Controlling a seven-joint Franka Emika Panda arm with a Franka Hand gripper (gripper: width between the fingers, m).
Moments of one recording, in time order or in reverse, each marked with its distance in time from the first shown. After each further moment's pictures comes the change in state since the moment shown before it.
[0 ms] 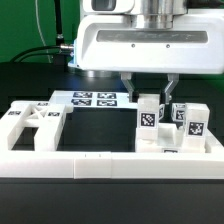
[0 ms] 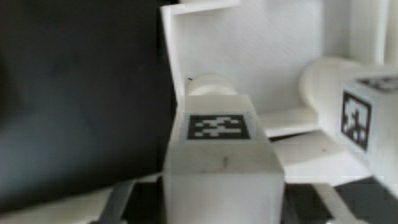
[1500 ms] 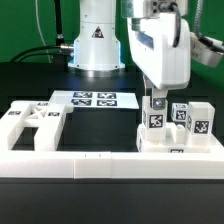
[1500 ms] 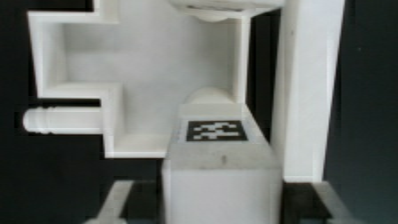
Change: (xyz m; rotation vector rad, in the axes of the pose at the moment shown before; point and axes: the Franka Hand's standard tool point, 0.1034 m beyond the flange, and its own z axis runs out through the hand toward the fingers) arm 0.002 0.000 0.002 0.027 -0.046 1.235
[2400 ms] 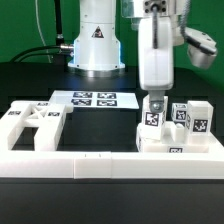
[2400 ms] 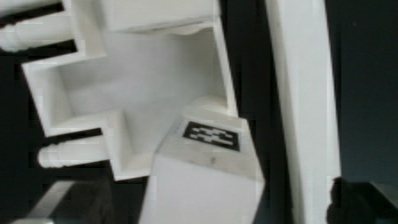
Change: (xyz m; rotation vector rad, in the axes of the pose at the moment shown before) arm -0.005 0.001 -0.003 -0.021 -0.015 0.019
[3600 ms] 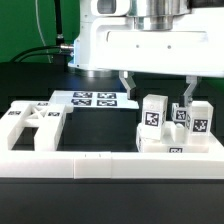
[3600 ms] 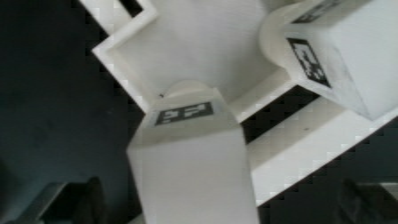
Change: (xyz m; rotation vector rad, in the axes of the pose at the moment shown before) arm 0.001 -0.003 0.001 0.008 0.020 -1.101
